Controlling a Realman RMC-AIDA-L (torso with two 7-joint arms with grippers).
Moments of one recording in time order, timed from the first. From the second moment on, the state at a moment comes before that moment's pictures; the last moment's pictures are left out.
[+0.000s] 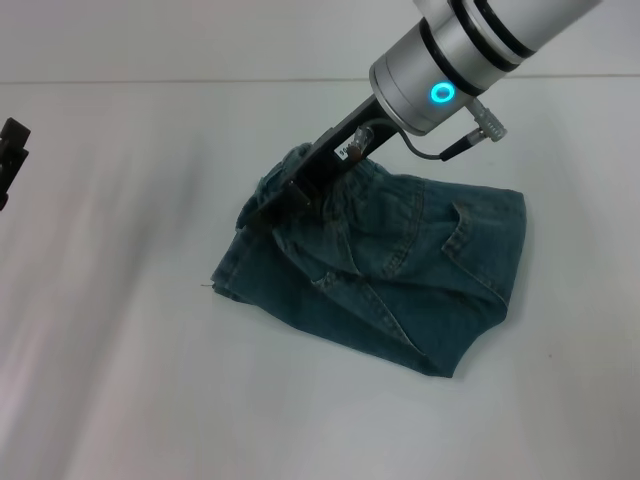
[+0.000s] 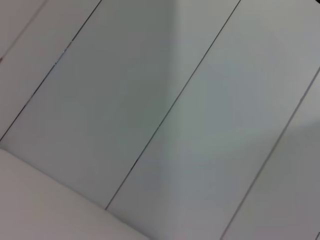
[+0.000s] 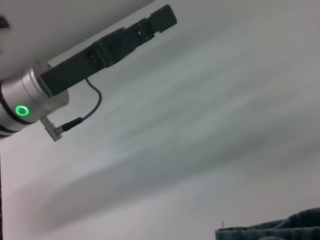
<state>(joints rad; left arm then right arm) -0.42 -2.16 -0.30 0.23 1.84 1.45 -1.02 1.19 2.08 -1.07 -0.62 -2.33 -1.43 2.25</state>
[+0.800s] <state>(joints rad) -0.42 -2.16 -0.30 0.23 1.85 1.42 -1.02 1.23 2.10 -1.39 -0.74 -2.35 -1.36 2.22</state>
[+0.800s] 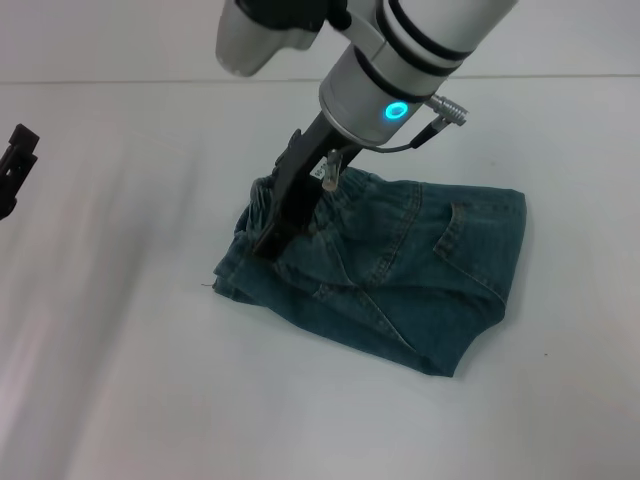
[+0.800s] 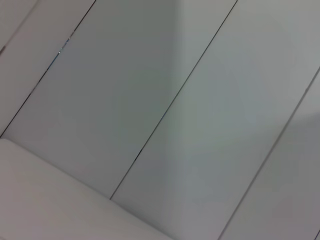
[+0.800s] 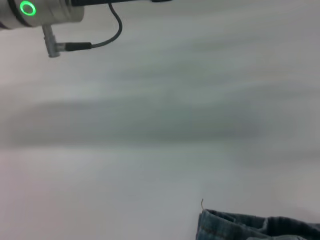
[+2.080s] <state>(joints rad) -0.39 -2.15 0.18 0.55 1.89 1.58 -1.31 0.54 2.07 -0.76 -0.98 -1.90 -1.76 1.85</state>
